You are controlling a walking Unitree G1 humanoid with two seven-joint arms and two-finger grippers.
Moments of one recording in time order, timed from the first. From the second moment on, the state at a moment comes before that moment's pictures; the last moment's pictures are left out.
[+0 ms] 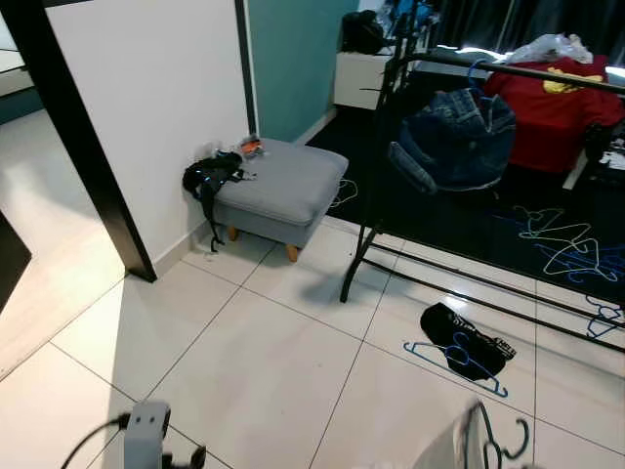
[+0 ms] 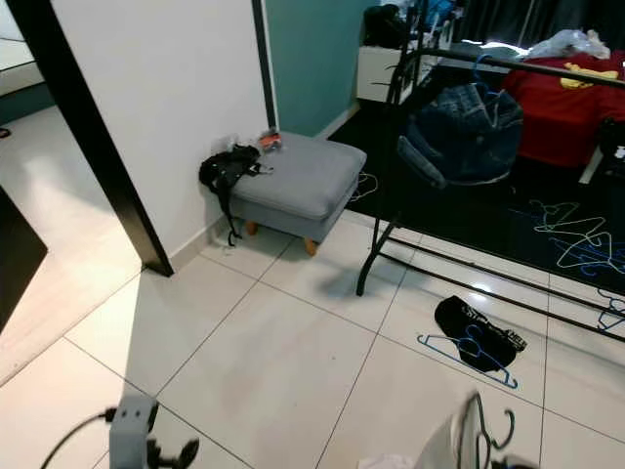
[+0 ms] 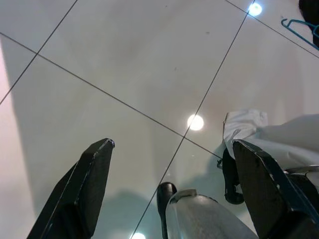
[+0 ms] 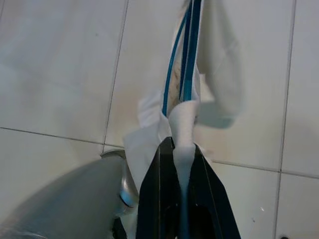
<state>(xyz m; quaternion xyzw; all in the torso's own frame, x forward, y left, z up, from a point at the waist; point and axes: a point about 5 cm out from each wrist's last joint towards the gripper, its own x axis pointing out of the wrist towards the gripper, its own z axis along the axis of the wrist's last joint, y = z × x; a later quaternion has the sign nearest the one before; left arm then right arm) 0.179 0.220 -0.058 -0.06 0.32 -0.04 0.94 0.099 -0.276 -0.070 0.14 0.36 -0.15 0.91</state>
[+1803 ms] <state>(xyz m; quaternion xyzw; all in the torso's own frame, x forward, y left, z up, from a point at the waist) 0.223 0.212 -0.037 -0.12 0.25 -0.07 0.96 0.086 -0.313 -0.068 0.20 0.29 -0.26 0.90</state>
